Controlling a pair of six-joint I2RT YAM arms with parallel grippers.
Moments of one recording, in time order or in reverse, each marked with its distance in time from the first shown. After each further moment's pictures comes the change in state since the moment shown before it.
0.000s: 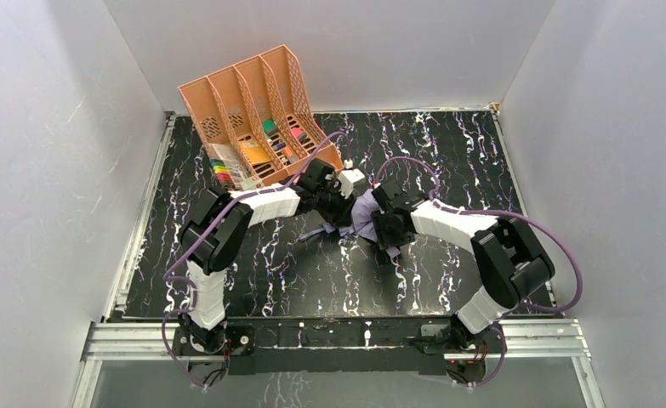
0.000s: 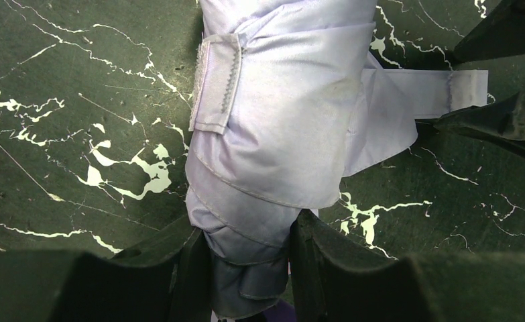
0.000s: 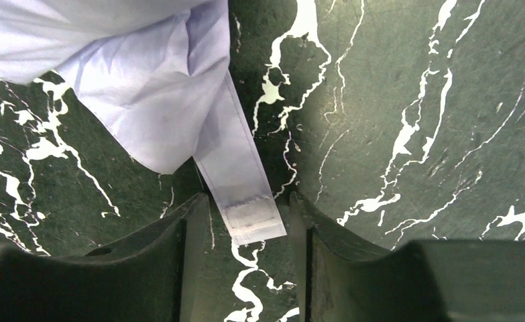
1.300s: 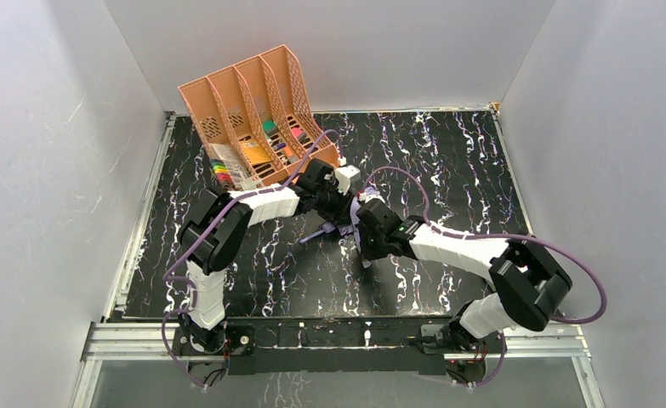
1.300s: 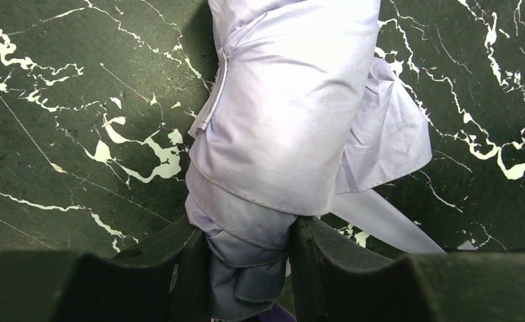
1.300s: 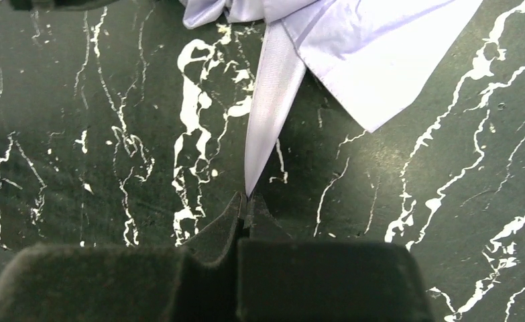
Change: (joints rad) left arm 0.007 -0.002 -0.006 0.016 -0.053 -0.160; right arm 0.222 -0.129 -0.097 0.159 -0.045 0.233
